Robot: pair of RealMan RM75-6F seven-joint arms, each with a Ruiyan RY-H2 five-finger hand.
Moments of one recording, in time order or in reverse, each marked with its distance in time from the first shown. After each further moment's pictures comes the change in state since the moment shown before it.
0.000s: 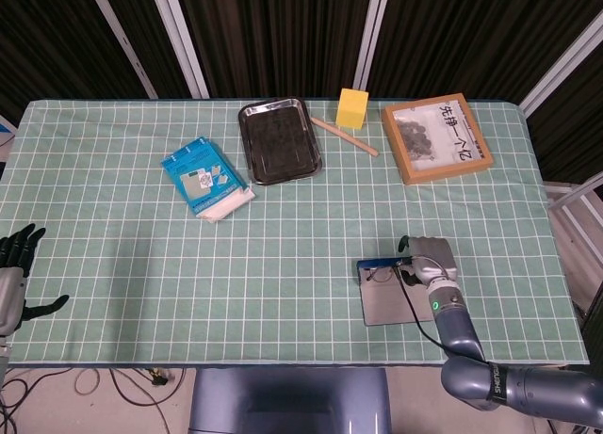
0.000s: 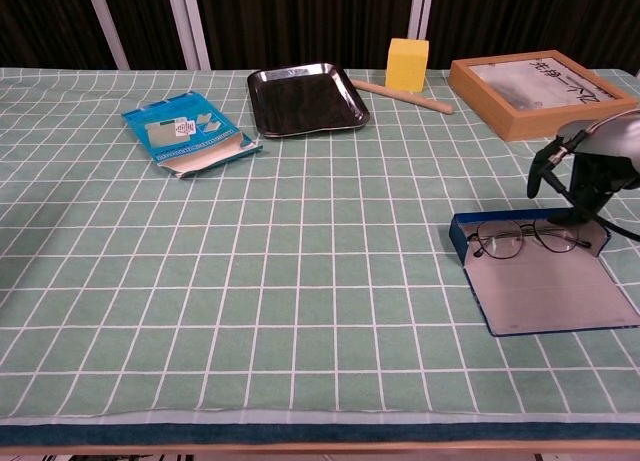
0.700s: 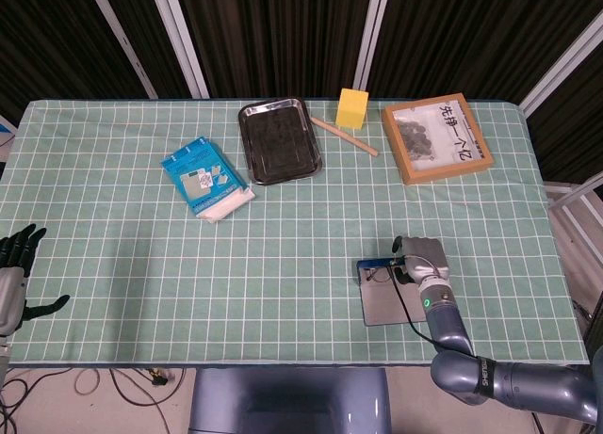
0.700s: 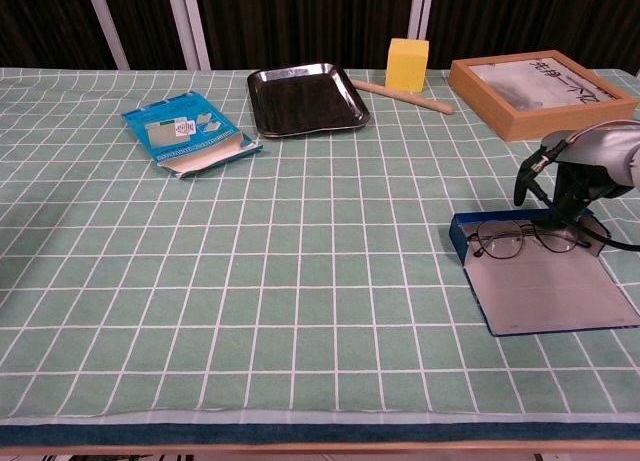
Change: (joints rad) left arm -0.001 -0.002 0.000 -0.001 -0.001 -0.003 0.000; right arm 0.017 -0.050 0.018 0.051 0.047 -0.014 -0.013
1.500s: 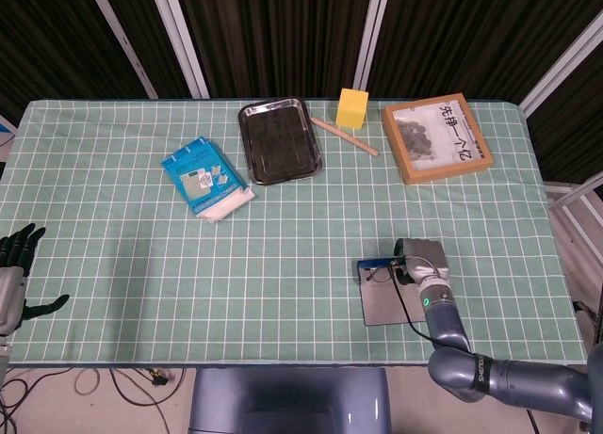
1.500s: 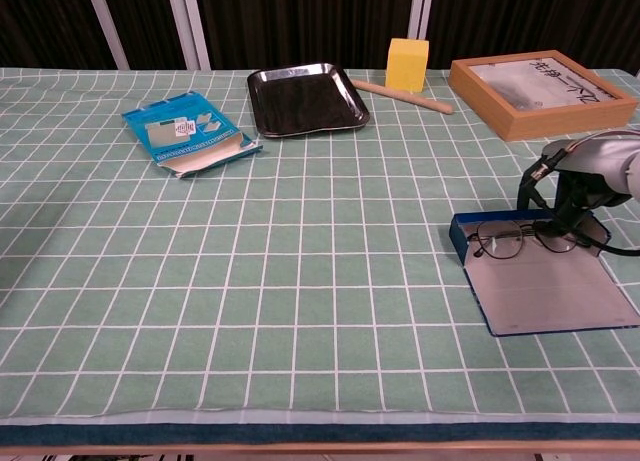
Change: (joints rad) left arm -0.001 0.000 -0.002 0.001 -0.004 -0.001 -0.002; right arm 0.001 -0.021 0.002 0.035 0.034 -0.014 -0.004
